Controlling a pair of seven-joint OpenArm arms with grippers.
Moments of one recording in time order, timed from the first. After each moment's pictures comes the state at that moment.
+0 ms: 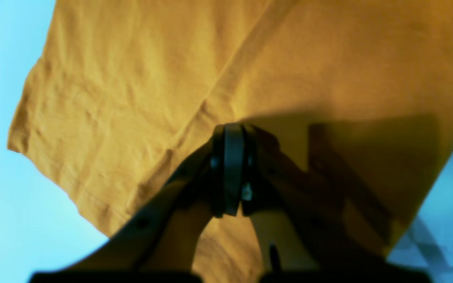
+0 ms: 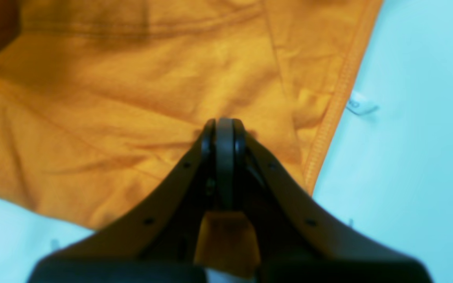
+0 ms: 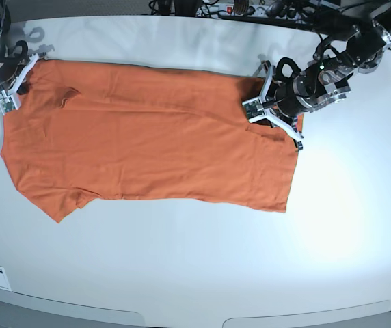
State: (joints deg) left arm -2.9 -49.3 48.7 109.9 -10.1 -17.0 34.6; right arm -37.9 36.4 15.4 105.0 20.7 21.0 -45.9
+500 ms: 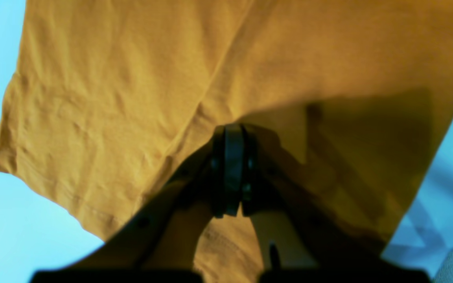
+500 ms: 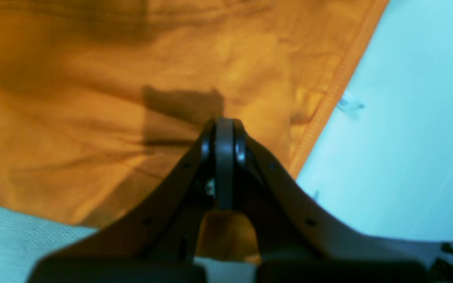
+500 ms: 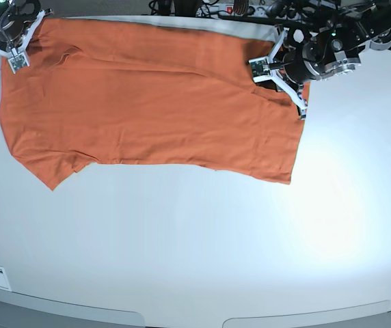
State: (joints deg) left arm 3.8 -56.3 49.1 119.6 -7.6 -17.0 37.3; right arm -53.7 35.9 14.7 114.9 10.3 11.6 -48.5
